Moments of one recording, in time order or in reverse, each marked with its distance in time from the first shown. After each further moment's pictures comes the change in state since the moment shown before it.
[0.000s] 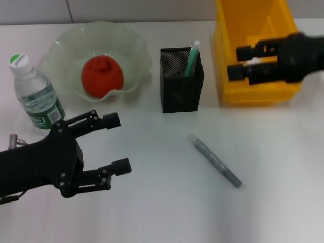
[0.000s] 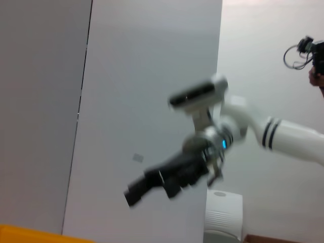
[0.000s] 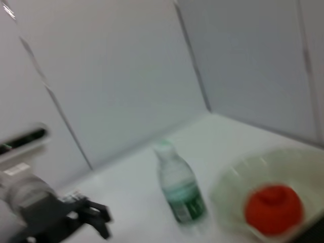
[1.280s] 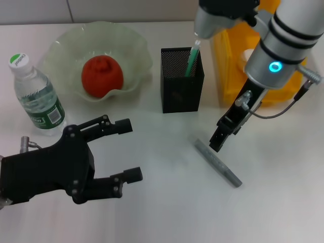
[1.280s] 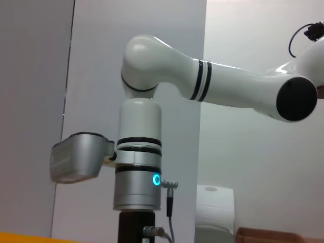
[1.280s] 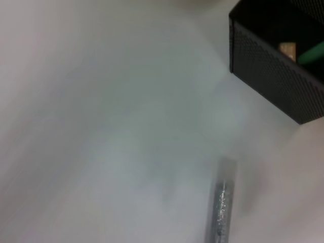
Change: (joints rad) left arm -0.019 -0.016 0.007 -0.027 0.031 0.001 0.073; right arm 0.572 0.023 -0.424 0.608 -0.711 0.112 0.489
